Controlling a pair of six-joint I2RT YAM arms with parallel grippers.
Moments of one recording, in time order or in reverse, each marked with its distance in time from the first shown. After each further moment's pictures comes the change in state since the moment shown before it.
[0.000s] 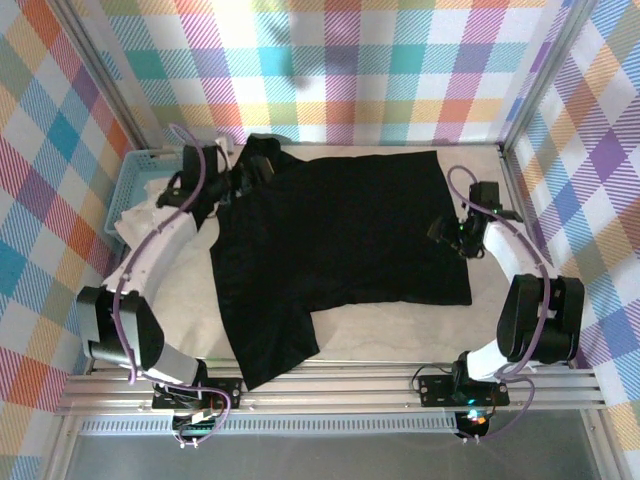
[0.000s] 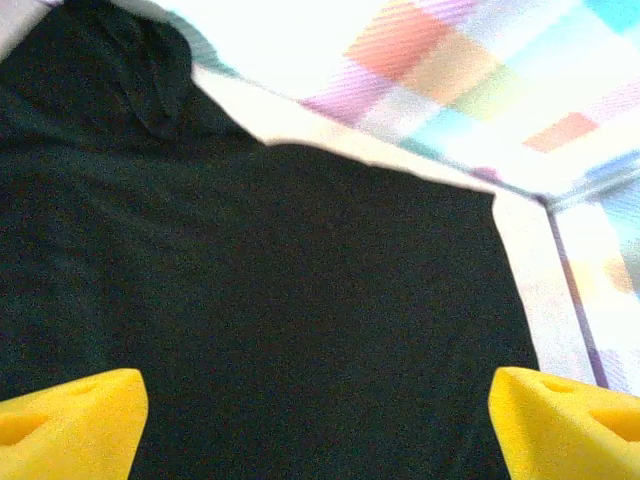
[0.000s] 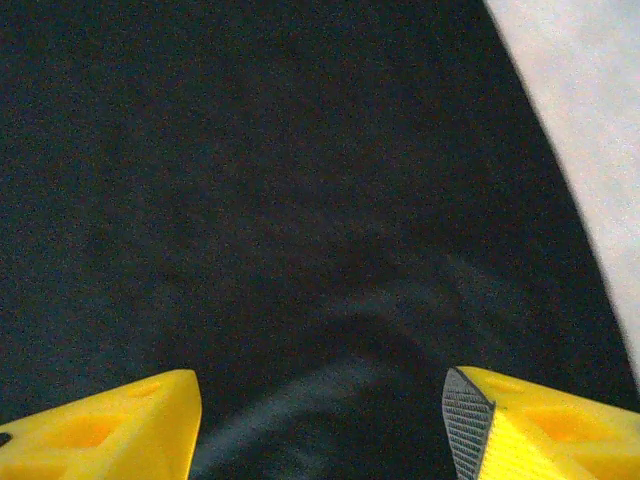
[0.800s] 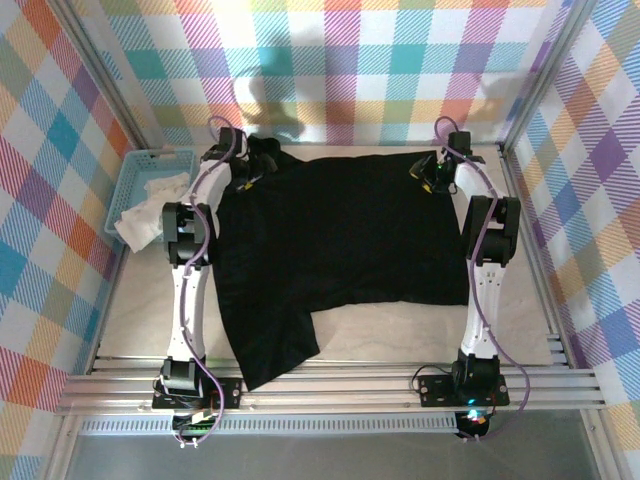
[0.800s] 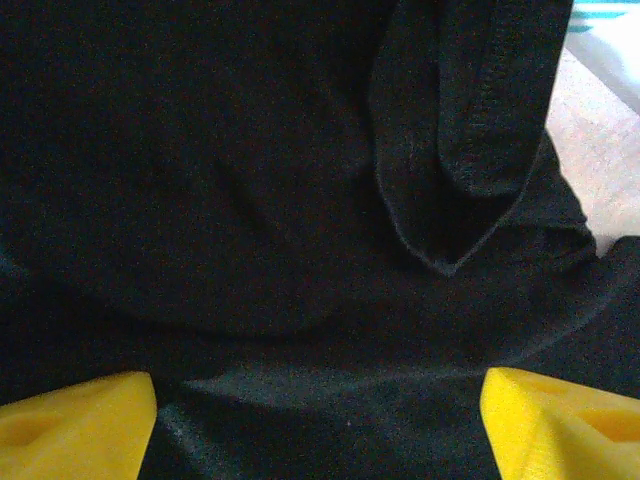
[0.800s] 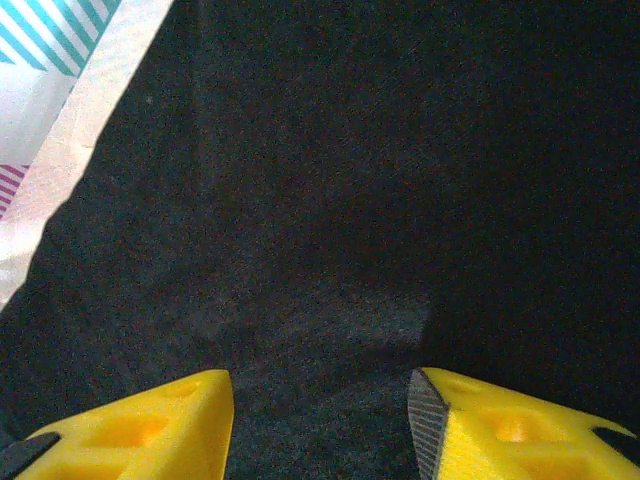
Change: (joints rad) left arm 0.143 1.120 1.080 -0.330 0.018 -0.005; right arm 0.025 1.007 1.104 0.118 -0.228 0.218
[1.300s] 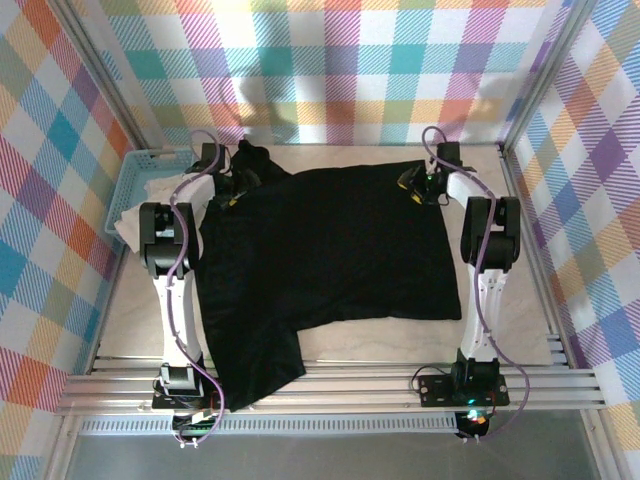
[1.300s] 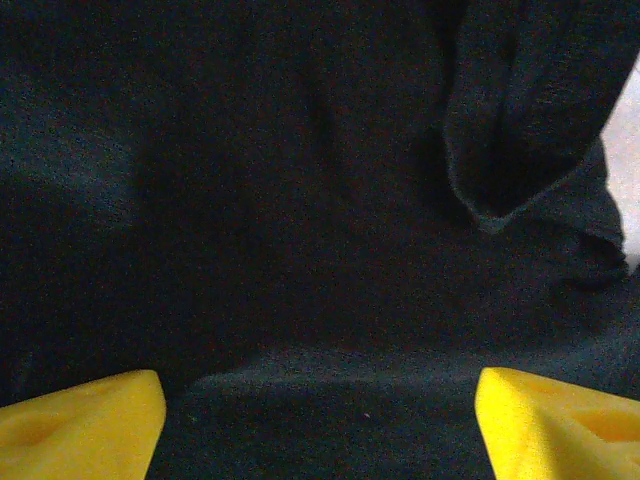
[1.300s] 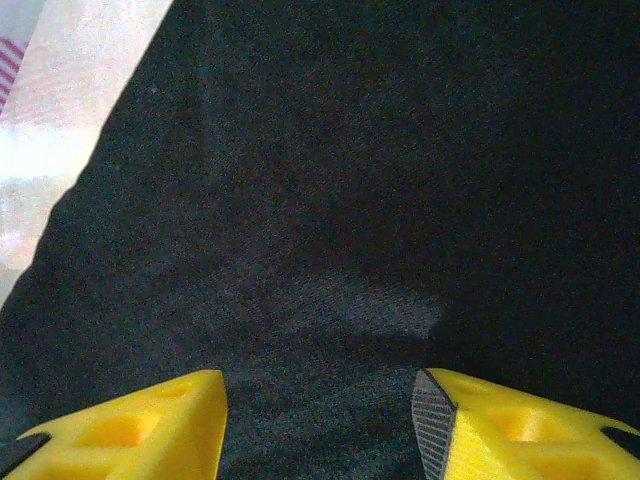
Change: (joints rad) left arm 0.055 -0.286 -0.528 0.197 -0.012 -0.011; right arm 0.050 -0.153 -0.296 0.138 -0.020 0.021
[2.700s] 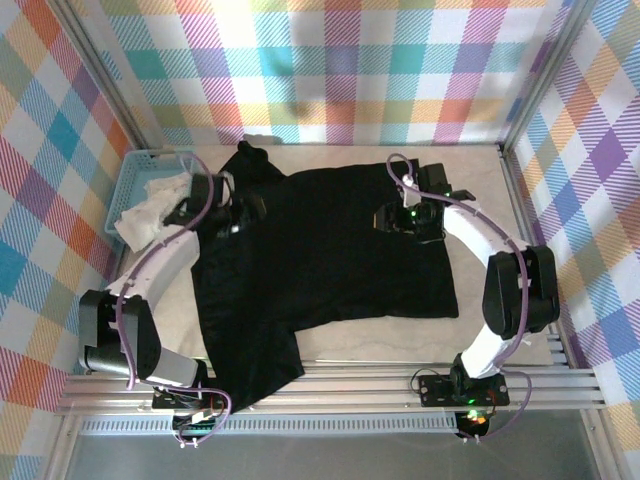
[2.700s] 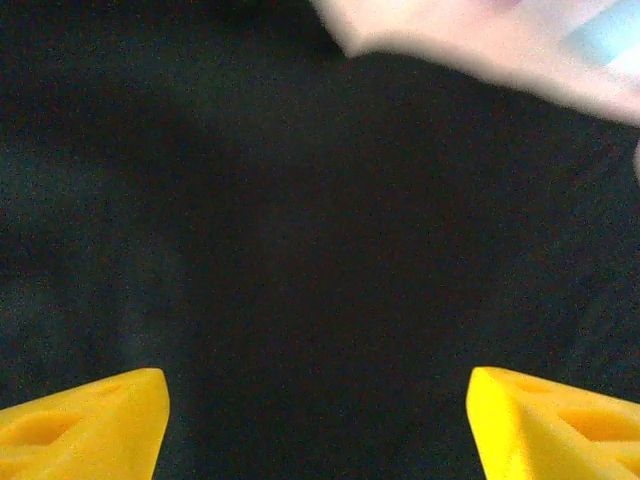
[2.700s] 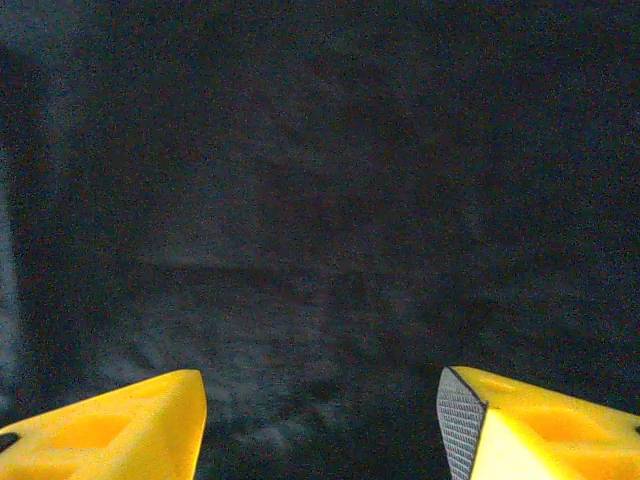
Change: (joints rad) left arm -0.161 -0.868 -0.768 0.048 -0.098 0.047; right arm 0.225 -0.667 -0.590 -0.169 0.023 -0.372
